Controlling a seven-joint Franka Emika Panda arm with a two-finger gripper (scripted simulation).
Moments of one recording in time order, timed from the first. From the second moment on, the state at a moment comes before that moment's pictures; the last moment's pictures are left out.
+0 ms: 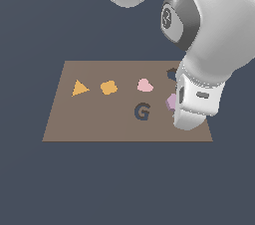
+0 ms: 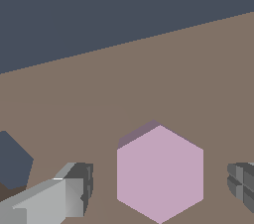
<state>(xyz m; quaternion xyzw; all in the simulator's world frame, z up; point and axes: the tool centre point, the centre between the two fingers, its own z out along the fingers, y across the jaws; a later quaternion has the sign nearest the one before) 0.034 0.152 0.049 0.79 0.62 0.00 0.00</state>
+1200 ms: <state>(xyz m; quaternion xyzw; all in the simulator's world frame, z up) 0.034 0.152 0.034 0.79 0.62 0.00 0.00</state>
